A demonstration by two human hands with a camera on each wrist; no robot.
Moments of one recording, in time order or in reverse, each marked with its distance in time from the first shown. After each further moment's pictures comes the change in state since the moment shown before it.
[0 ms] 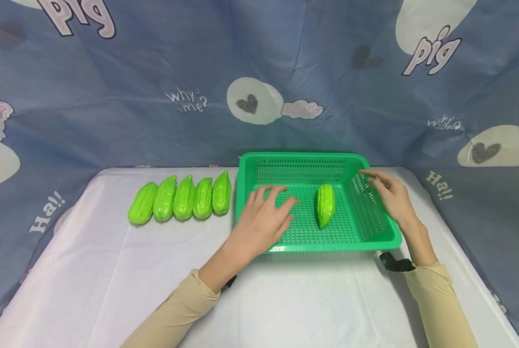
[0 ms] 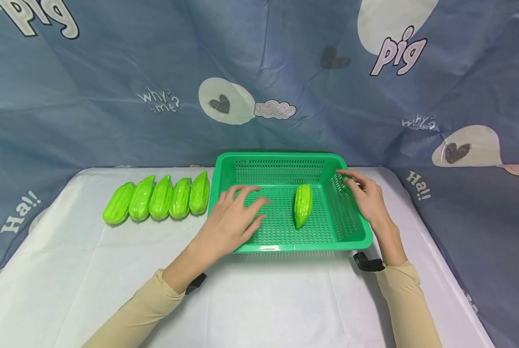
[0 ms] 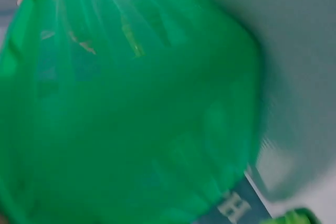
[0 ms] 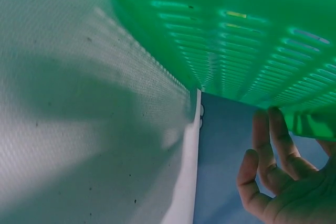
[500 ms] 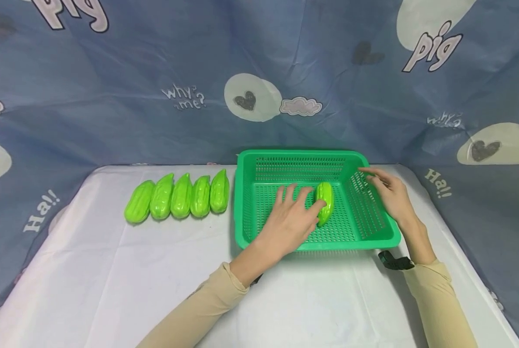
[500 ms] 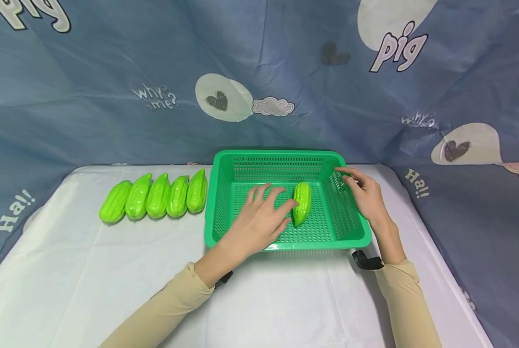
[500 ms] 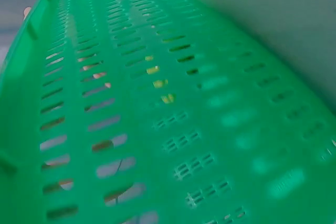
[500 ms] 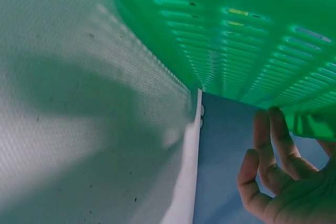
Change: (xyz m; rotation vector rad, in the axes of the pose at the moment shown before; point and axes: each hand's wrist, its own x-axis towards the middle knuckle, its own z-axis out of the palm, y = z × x) left_hand 0.030 0.043 0.022 0.071 -0.088 0.018; right_hand 0.001 0.001 0.000 0.011 0.003 0.004
